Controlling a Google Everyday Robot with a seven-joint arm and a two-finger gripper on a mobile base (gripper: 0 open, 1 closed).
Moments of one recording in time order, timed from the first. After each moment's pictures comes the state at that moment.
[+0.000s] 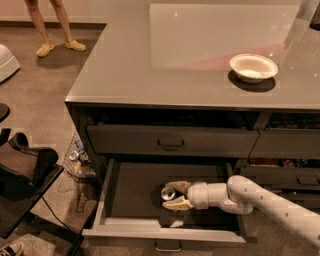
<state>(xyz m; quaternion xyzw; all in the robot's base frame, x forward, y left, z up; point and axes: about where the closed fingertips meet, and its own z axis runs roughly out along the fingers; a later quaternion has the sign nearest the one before) 0.530 -0.060 0.458 -0.50 0.63 0.38 0.46</state>
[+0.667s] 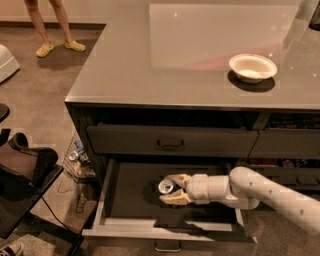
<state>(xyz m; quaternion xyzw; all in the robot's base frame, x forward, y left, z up) 0.516 -0.043 0.522 -0.50 0.65 0.36 0.44</state>
